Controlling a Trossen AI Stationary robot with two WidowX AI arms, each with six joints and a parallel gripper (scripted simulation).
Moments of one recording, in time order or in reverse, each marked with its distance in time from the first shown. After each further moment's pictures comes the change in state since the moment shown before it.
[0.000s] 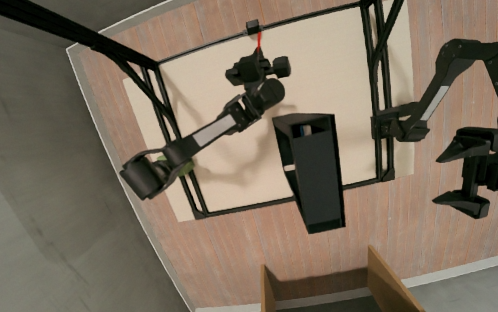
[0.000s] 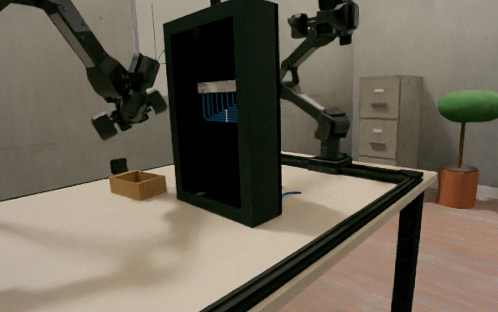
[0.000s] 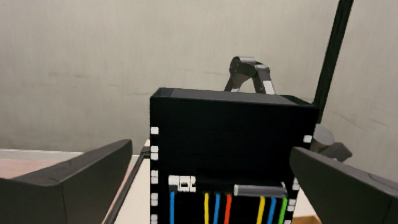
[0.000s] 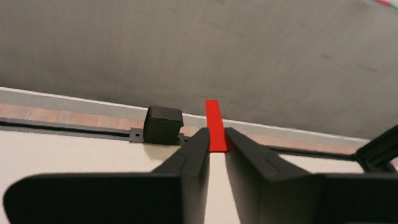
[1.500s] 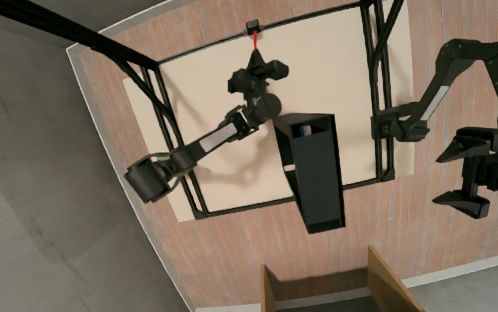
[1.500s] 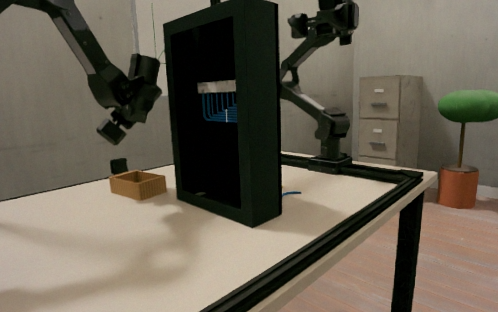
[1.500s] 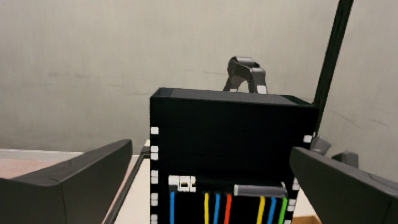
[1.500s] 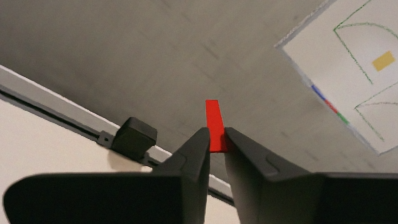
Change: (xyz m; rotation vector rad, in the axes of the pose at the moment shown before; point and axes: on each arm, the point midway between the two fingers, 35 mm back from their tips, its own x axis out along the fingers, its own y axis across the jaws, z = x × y) left arm 0.000 0.000 0.000 0.000 0.000 0.000; right arm -0.021 0.001 0.012 -0.384 -0.189 -0.033
